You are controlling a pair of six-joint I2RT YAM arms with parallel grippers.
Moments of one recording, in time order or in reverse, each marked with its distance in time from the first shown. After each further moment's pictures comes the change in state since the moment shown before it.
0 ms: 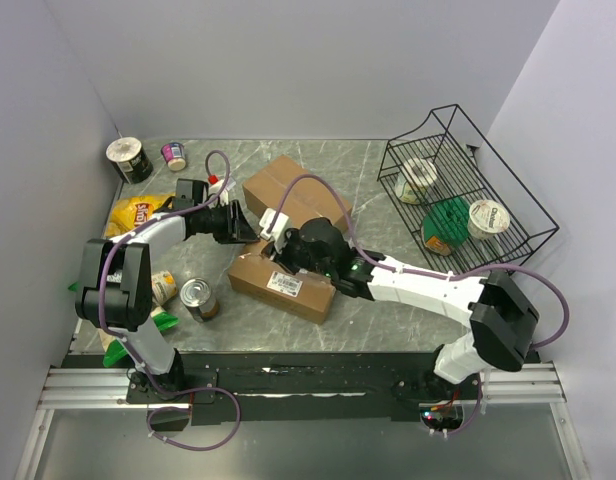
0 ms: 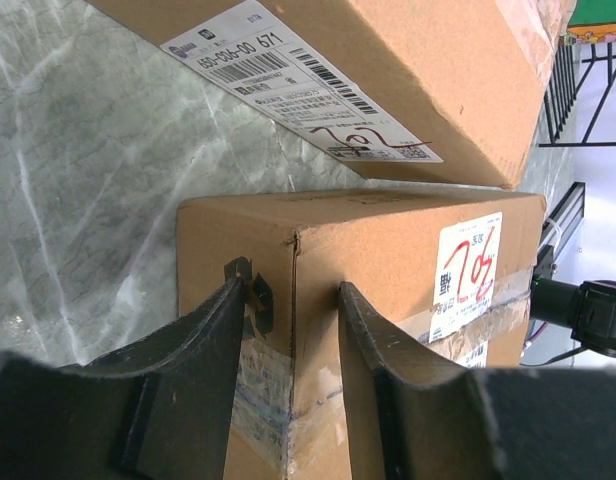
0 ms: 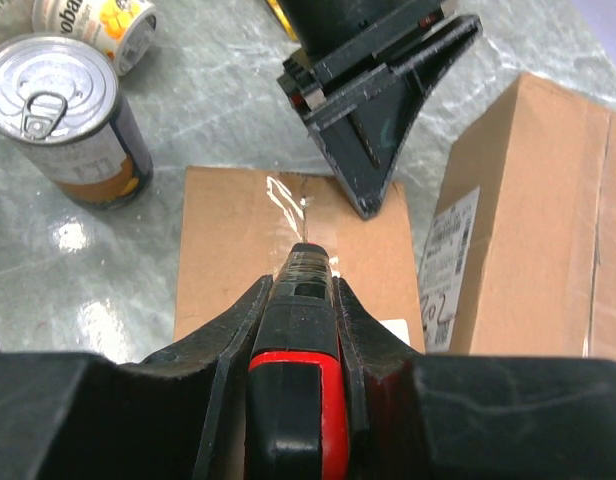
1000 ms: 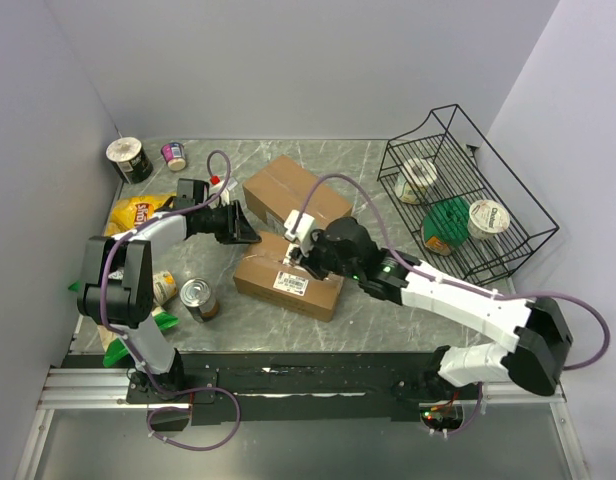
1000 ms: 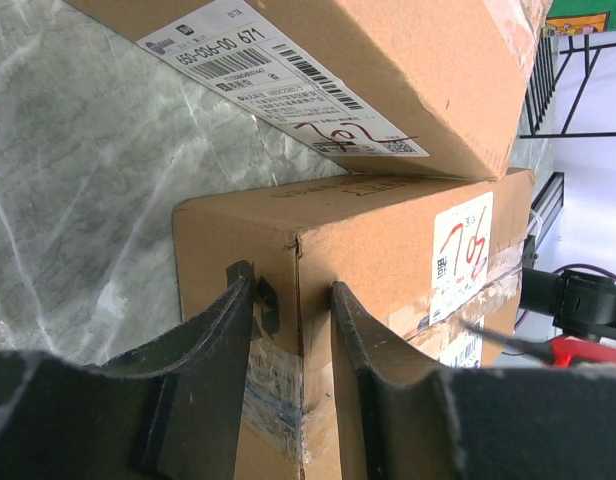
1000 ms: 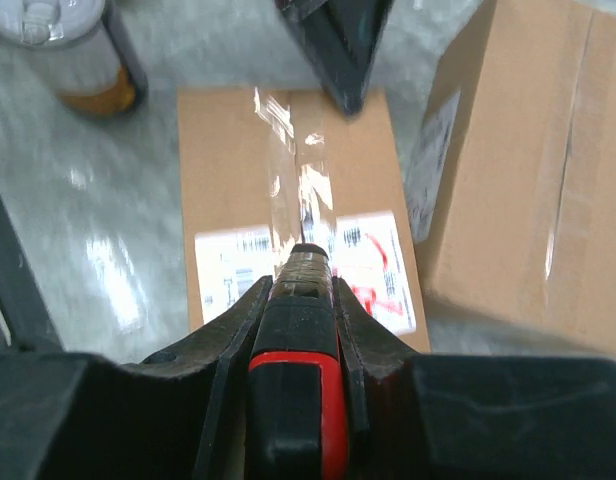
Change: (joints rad) left arm 0.000 0.022 0.008 0.004 0.045 -0.008; right arm -0.039 -0.203 -0.027 -0.285 0.003 0.012
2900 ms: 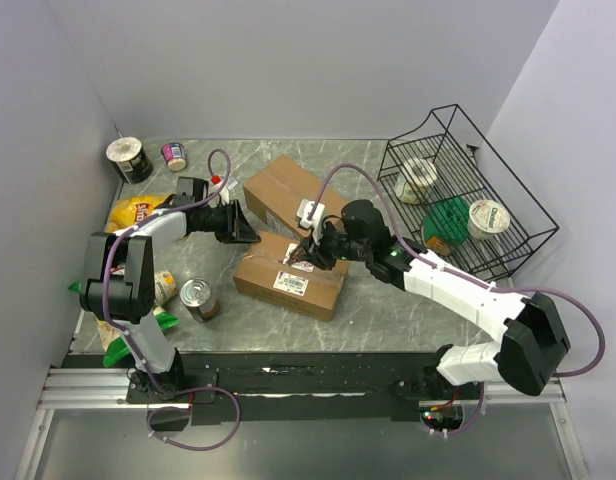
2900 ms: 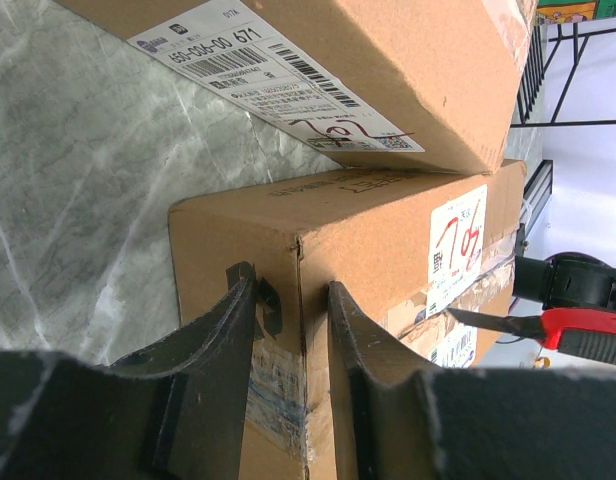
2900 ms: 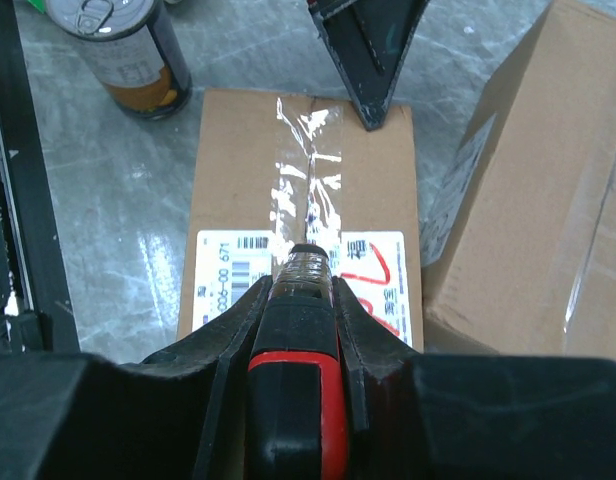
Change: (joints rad) left arm 0.006 0.036 0.034 -0.035 0.043 0.026; right arm -0.179 0.018 -0.023 0.051 -0.354 -0.059
